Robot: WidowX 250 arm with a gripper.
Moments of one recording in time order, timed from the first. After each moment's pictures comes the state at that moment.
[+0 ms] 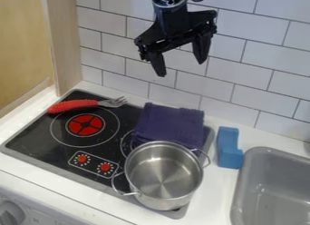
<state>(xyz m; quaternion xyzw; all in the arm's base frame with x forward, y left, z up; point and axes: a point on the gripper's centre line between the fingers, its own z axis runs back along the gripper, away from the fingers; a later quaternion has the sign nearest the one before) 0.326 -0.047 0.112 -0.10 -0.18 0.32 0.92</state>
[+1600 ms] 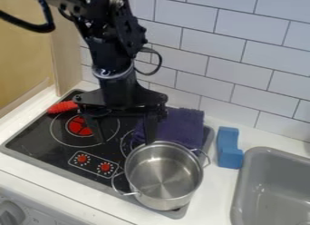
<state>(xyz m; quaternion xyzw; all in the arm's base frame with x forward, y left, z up) 0.219 -0.025 0.059 -0.04 -0.10 0.16 0.98</state>
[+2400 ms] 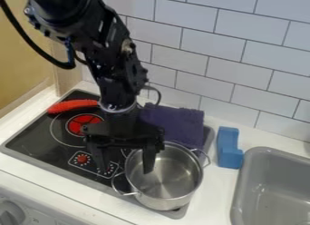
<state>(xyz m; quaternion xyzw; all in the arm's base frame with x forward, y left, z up) 0.217 -0.023 0.009 -0.03 -0.03 0.16 0.99</state>
